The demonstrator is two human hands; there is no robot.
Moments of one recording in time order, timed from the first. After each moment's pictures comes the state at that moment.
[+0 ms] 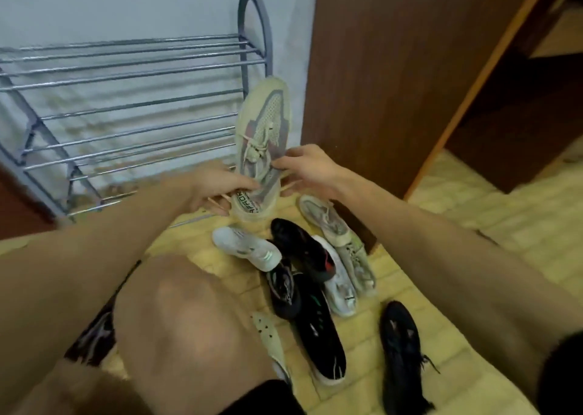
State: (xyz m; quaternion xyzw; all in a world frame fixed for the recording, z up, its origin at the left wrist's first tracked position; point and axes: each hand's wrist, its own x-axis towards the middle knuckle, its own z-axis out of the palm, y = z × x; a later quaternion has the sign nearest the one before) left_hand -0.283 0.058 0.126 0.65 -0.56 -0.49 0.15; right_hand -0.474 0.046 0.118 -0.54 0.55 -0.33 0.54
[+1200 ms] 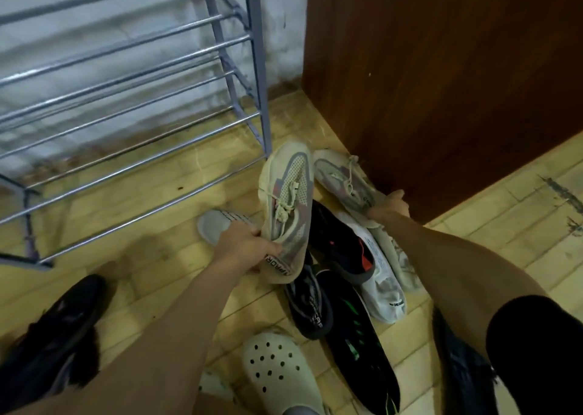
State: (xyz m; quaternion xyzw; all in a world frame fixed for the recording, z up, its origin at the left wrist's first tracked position) left_hand -0.317 -0.032 -0.097 0.69 -0.44 -0.57 0.07; right_hand -0.612 -0.060 -0.203 -0.24 0.91 -0.09 0.34
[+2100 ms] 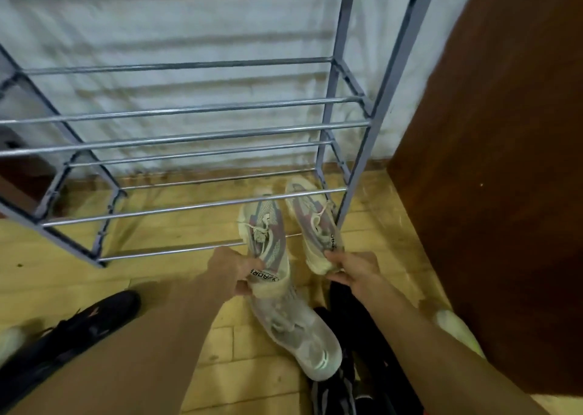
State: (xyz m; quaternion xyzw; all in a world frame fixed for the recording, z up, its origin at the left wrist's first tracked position) left_hand -0.236 -0.122 -0.136 0.78 -0.19 -0.54 0.24; right_hand -0.443 -0.163 -0.186 -0.21 0.70 -0.31 0.61
